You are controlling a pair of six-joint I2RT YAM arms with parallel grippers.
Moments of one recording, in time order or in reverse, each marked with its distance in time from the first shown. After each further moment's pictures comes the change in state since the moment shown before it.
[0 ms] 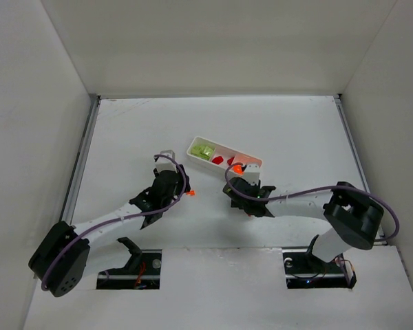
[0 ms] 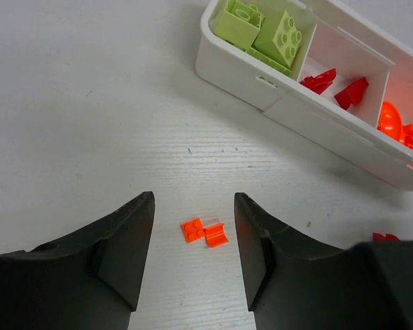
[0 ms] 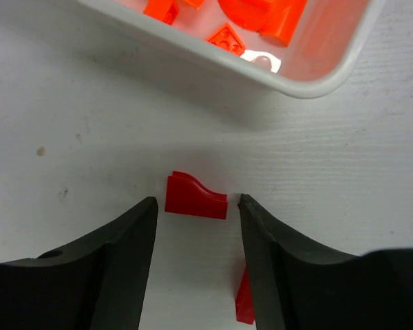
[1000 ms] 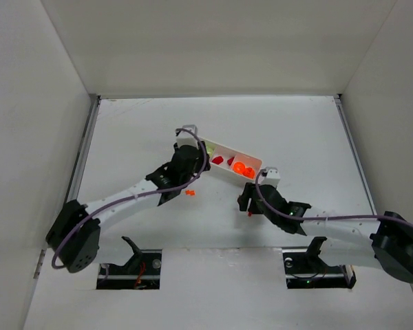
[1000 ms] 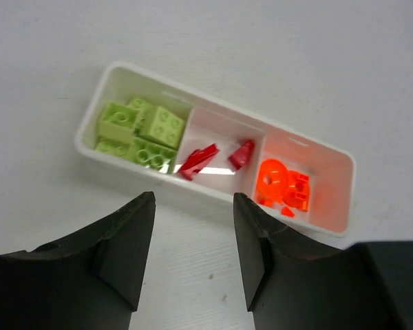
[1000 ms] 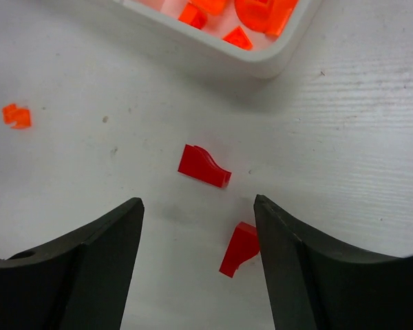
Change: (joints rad) left arm -0.099 0.253 0.437 -0.112 -0.006 0.048; right arm -0.045 -0.420 -0.331 0.270 -0.145 -0.065
